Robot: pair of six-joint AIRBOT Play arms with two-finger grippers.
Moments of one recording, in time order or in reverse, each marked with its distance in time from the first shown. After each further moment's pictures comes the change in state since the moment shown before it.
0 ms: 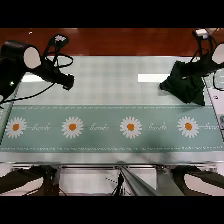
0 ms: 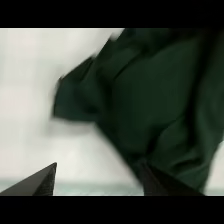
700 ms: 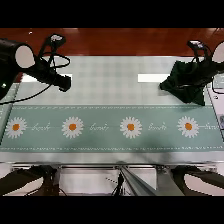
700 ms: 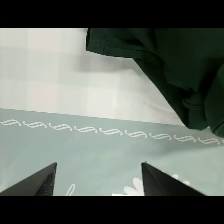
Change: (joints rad) left arm 0.000 0.053 0.000 0.000 -0.085 0.000; right arm 0.002 0.003 0.000 0.185 0.301 -0.029
